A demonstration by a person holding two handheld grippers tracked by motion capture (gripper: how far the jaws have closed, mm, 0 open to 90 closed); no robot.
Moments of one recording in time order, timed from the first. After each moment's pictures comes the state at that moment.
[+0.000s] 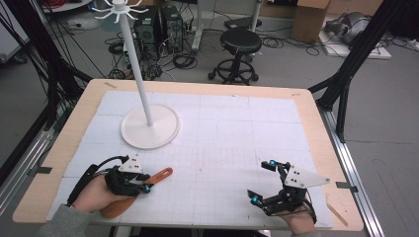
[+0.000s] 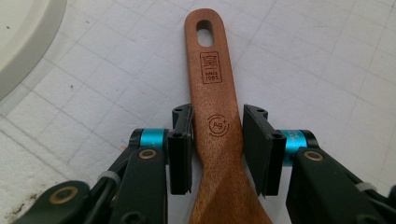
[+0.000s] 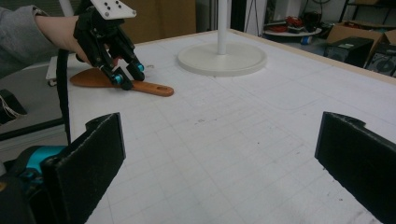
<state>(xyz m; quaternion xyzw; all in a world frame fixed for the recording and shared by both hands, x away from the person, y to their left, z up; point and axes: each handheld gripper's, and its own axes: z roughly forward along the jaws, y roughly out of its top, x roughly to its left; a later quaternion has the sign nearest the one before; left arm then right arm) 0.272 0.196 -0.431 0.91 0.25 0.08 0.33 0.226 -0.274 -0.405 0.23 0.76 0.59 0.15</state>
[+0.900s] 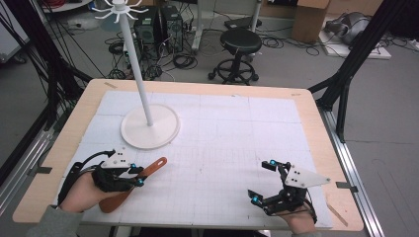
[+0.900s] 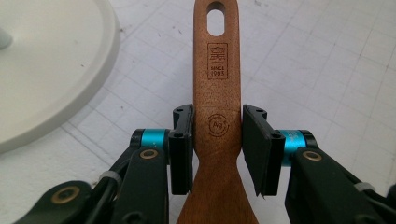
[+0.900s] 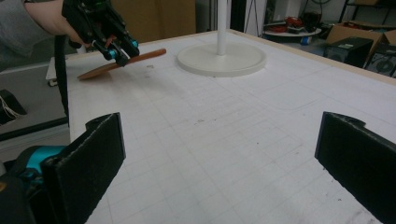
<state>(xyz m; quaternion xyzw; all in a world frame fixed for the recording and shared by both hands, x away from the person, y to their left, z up) 0.264 0.216 -0.394 0.88 0.25 0.12 0.38 0.227 -0.274 -0.405 0.23 0.76 0.59 0.15</state>
